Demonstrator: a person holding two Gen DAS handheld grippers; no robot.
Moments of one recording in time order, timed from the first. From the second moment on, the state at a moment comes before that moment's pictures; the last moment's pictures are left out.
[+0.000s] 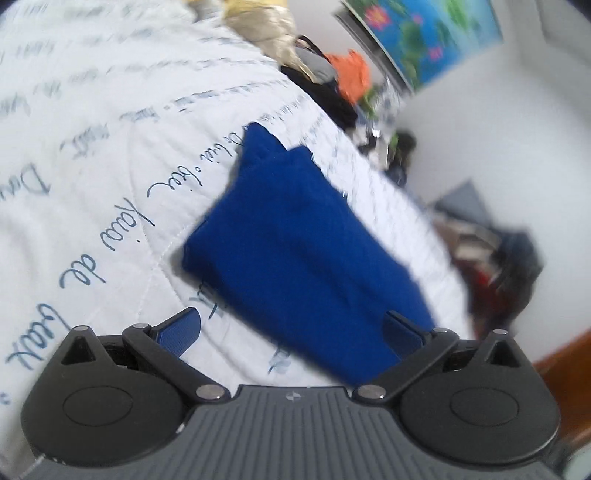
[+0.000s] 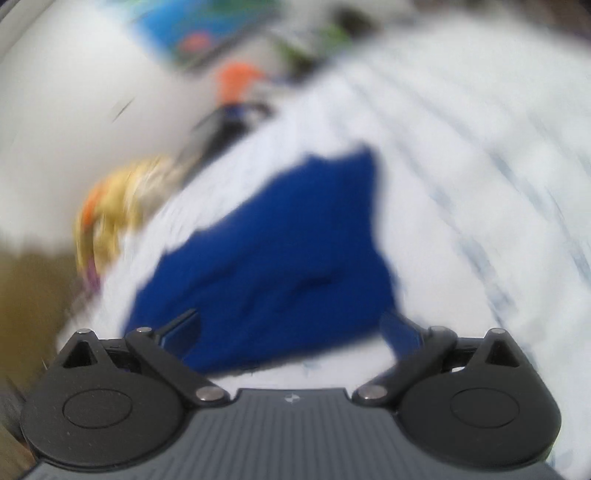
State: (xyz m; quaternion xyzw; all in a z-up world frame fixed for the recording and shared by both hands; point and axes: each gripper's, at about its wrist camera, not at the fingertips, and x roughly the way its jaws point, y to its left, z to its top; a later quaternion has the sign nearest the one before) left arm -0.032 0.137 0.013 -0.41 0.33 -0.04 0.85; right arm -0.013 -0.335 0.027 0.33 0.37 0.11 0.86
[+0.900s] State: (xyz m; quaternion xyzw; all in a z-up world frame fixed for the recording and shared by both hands) left arm -0.024 0.159 0.021 -0.34 0.40 -0.02 0.85; right arm 0.009 -0.354 0.012 0.32 0.43 0.08 0.84
